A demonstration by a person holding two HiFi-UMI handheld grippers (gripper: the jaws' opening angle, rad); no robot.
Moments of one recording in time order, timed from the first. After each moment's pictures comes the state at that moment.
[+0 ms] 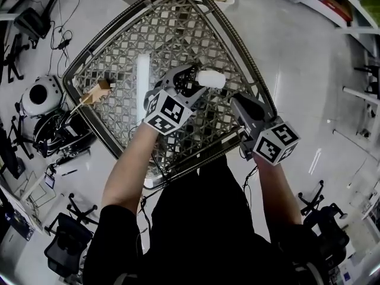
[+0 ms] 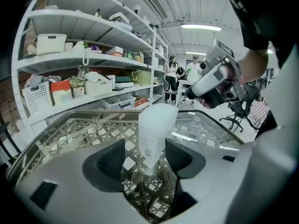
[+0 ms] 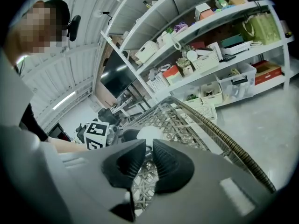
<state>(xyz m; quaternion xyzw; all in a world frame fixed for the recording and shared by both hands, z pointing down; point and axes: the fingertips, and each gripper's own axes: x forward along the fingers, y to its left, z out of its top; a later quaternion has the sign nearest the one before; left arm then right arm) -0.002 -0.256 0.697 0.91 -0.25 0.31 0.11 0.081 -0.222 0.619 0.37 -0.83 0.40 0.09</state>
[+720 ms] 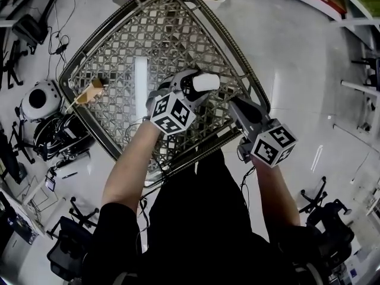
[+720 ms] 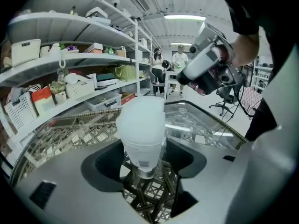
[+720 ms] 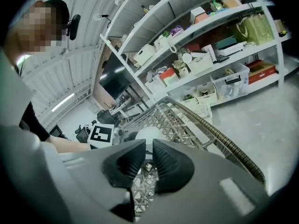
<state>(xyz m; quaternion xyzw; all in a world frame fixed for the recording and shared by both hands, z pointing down) 0.042 -0.219 0.714 0.91 -0.18 0.36 0.06 0.107 -0.190 0.617 0.38 -0.82 0.41 0.08</state>
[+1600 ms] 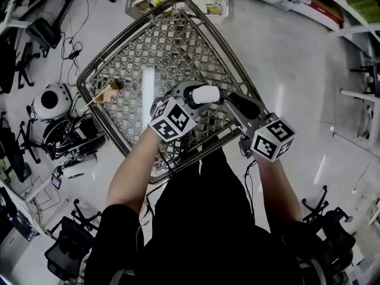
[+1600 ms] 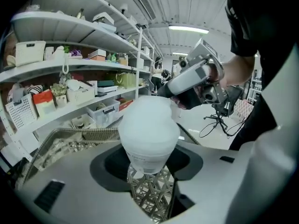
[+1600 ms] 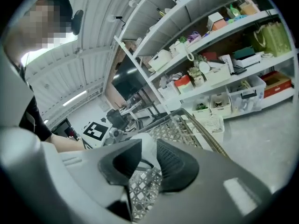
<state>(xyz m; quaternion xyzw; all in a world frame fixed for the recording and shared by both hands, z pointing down) 0.040 -0.209 0.630 0.93 -0.16 0.32 0.10 0.084 -0.212 0.551 0.34 -0.87 0.36 0.07</state>
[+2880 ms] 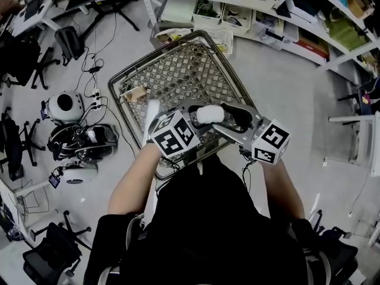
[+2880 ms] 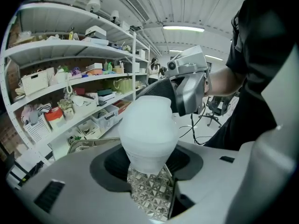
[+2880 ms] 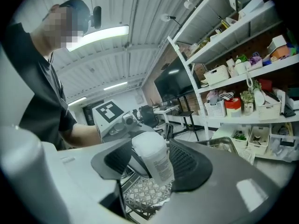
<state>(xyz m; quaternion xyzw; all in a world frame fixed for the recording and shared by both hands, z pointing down) -0.008 -0.116 0.457 0.92 -0.16 0.35 0.08 -0.006 -0.118 0.385 0.16 -0.96 0.20 0.07</state>
